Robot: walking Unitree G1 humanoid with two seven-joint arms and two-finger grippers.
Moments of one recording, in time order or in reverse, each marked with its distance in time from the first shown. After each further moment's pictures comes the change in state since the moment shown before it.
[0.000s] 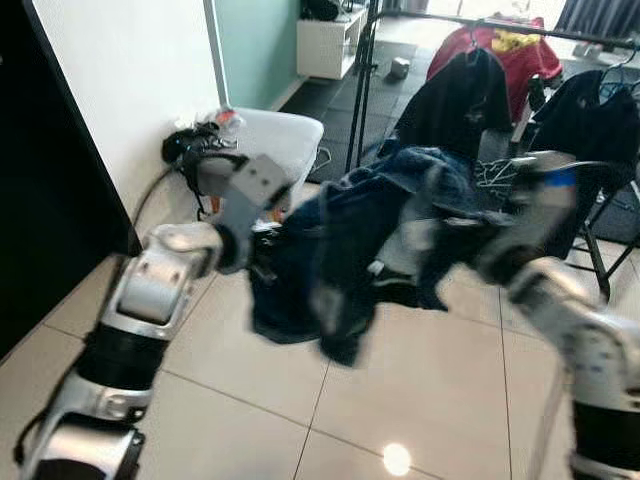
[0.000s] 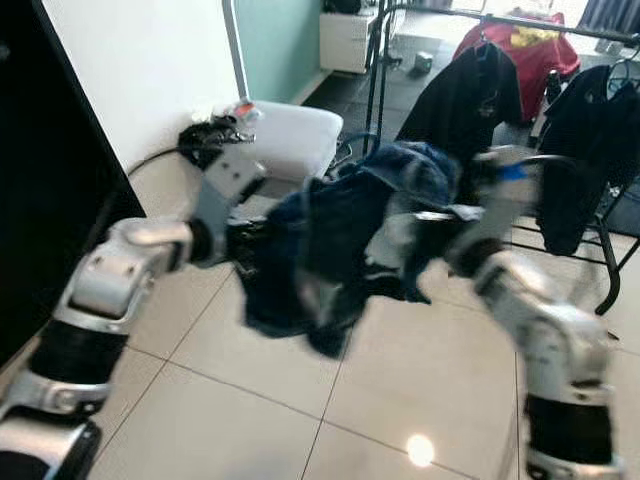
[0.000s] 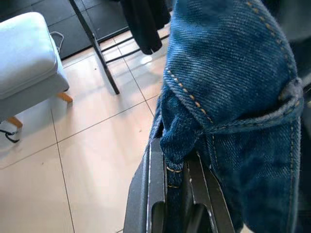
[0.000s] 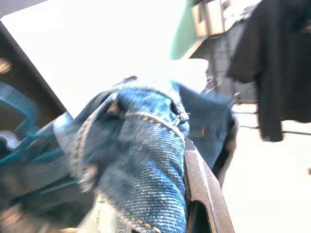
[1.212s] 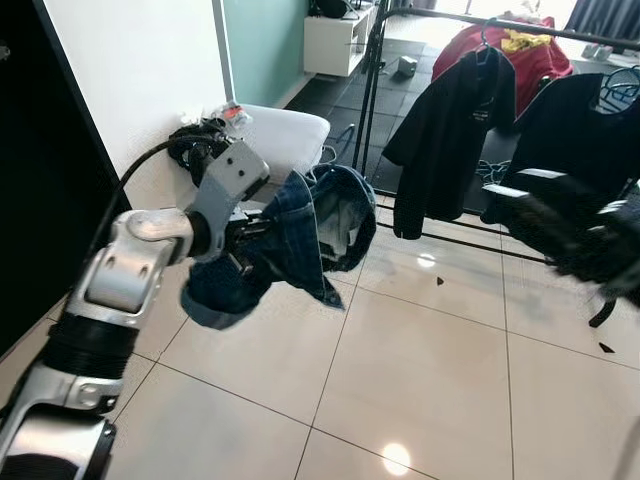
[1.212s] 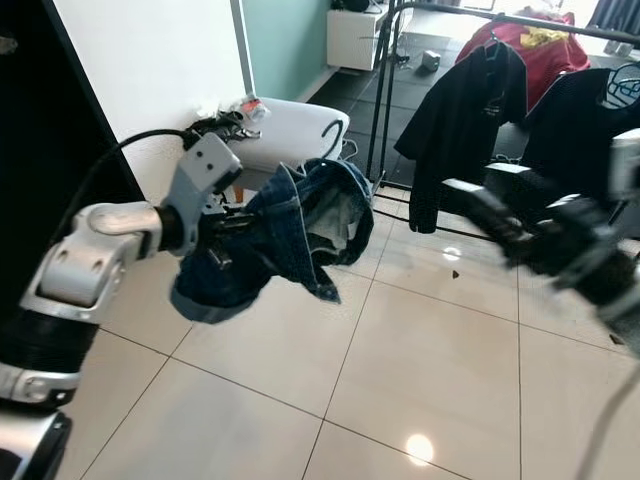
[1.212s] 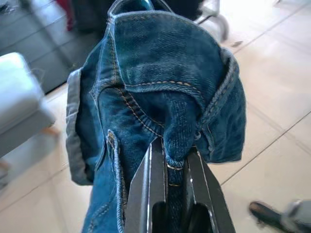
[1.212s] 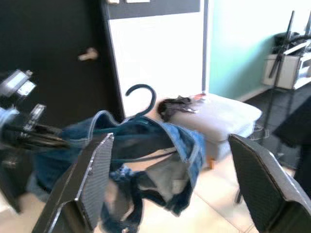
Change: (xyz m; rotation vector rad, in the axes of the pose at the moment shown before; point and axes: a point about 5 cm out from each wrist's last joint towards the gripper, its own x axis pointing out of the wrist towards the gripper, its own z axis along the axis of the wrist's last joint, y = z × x) left arm -0.019 0.004 0.010 0.104 -0.158 -0.244; right arm -0.074 -0.012 0.060 -0.268 -0.056 0.401
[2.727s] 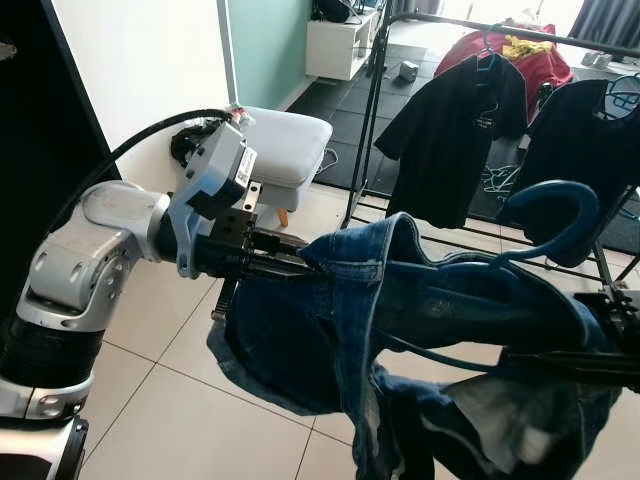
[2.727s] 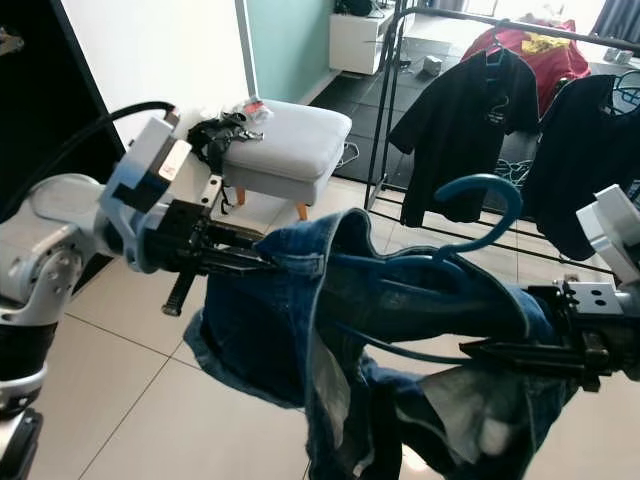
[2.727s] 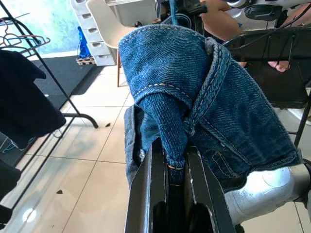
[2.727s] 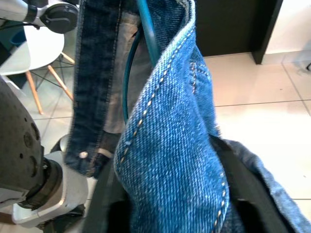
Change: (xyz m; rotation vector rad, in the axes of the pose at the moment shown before) left arm -0.033 -0.036 0.063 0.183 -0.379 -0.619; right arm -0.029 0.026 -0.013 0.061 0.459 0.694
